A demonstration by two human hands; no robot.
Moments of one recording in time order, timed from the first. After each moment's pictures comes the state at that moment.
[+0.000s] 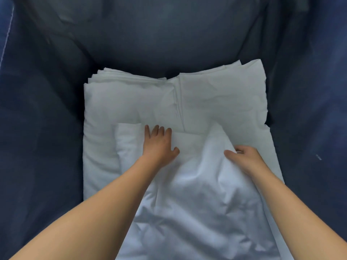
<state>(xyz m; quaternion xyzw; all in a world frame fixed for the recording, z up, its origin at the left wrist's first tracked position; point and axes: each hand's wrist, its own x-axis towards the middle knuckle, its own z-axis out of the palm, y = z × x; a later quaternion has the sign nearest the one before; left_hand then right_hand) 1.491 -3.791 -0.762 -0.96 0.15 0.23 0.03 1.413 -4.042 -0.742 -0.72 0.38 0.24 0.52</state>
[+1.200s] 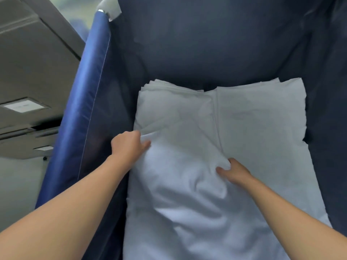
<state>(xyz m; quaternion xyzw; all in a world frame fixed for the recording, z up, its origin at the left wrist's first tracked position) 1.489 -3.615 -0.659 -0.99 -0.07 0.15 0.06 1.422 -3.937 -0.779 -0.83 0.19 0.35 0.39</state>
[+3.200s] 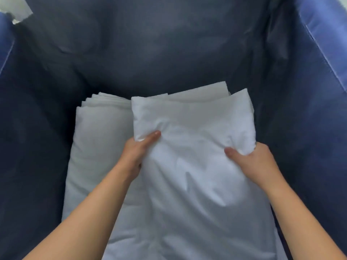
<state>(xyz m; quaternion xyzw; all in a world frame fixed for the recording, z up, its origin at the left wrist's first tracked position) 1.538 -3.804 -0.693 -0.64 -0.29 0.18 -0.68 1.472 -4.078 -0.666 -0.81 0.28 0.09 0.51</state>
